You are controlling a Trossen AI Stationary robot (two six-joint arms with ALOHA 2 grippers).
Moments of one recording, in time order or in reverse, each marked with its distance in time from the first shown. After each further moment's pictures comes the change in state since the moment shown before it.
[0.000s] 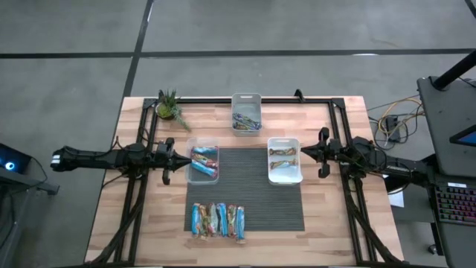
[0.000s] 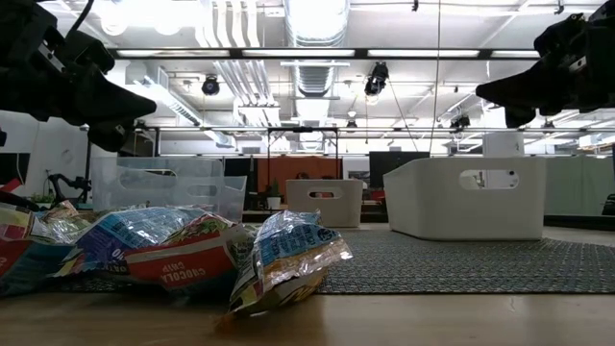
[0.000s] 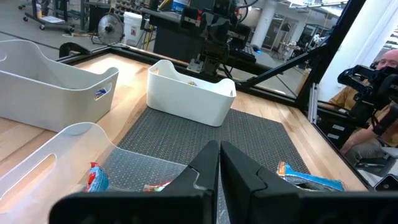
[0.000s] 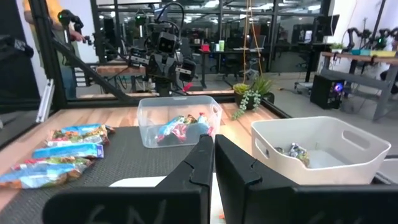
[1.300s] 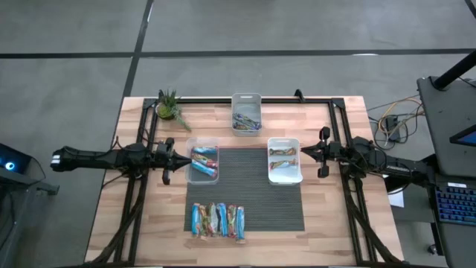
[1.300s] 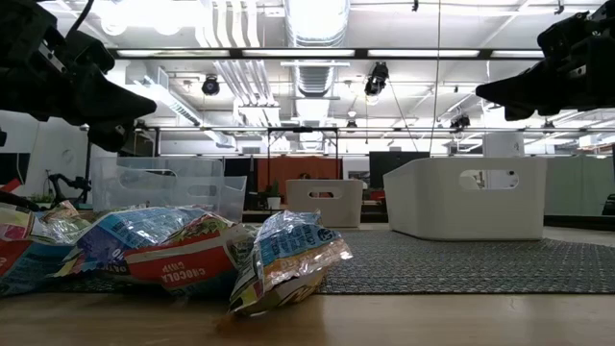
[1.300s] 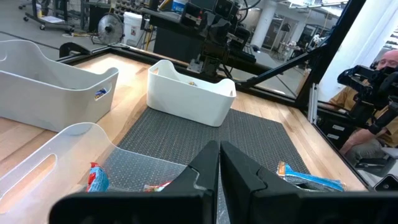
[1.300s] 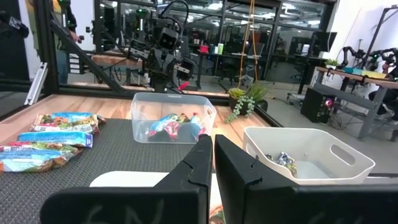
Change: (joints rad) left arm 0.000 0.000 0.000 0.002 0.000 0.000; right arm 0.000 0.000 0.000 0.000 0.000 -0.111
